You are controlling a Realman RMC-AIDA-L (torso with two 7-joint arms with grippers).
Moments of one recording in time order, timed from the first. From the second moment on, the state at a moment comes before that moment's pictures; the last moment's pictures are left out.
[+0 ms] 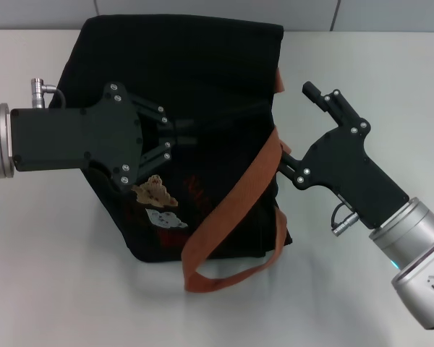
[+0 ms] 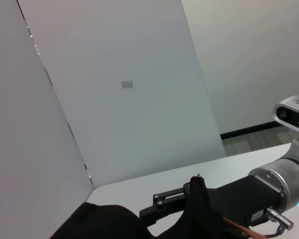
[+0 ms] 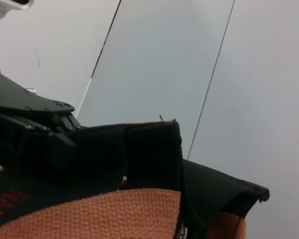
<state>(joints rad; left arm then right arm) -0.29 -2.08 1.08 1.21 1.69 1.66 -1.18 0.46 2.09 0.02 0.36 -1.98 -1.45 -0.27</state>
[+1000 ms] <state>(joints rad) -0.30 -2.08 1.08 1.19 1.69 1.66 -1.18 0.48 2.09 0.01 0.37 -2.03 -1.42 -0.31</state>
